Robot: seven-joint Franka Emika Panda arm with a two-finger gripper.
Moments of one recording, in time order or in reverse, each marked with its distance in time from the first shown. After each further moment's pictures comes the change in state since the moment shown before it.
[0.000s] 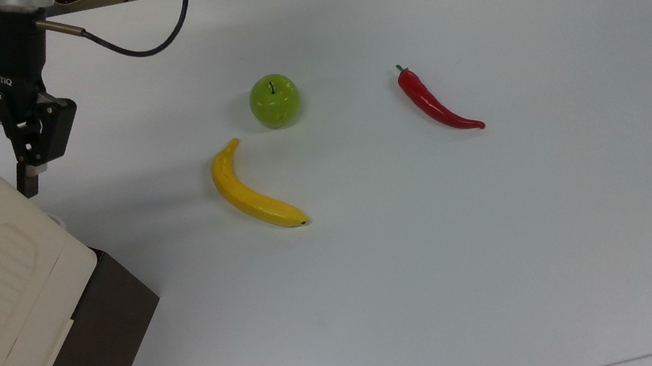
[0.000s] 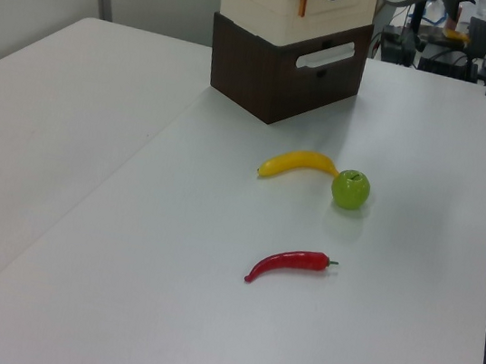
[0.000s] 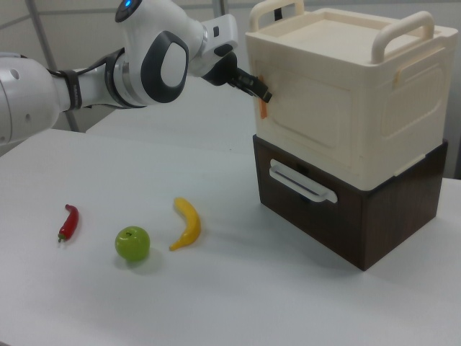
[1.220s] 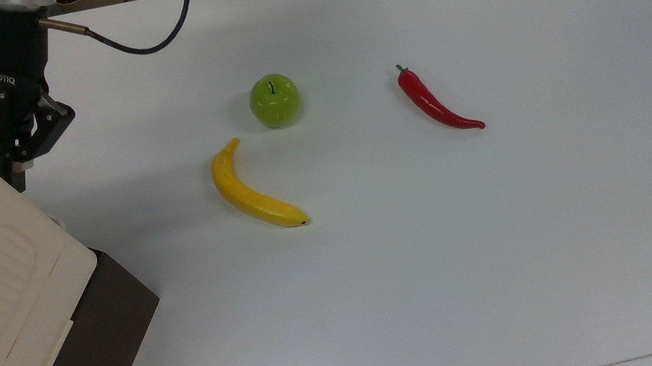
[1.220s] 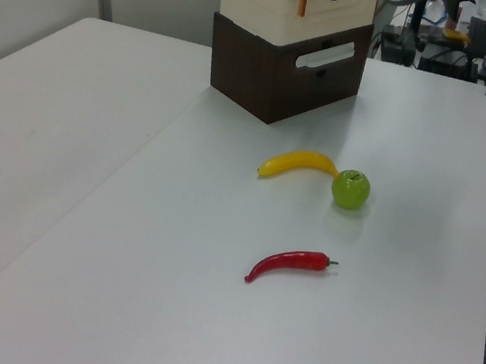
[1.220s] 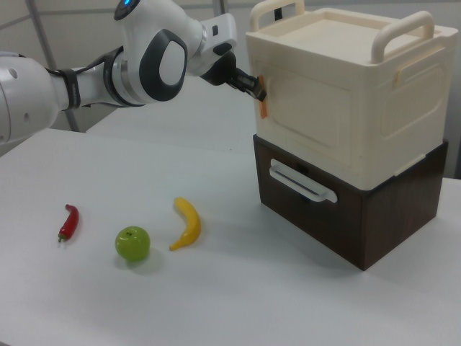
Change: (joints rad) arm 0.002 -0.004 0.003 0.003 -0.001 -0.022 -0.013
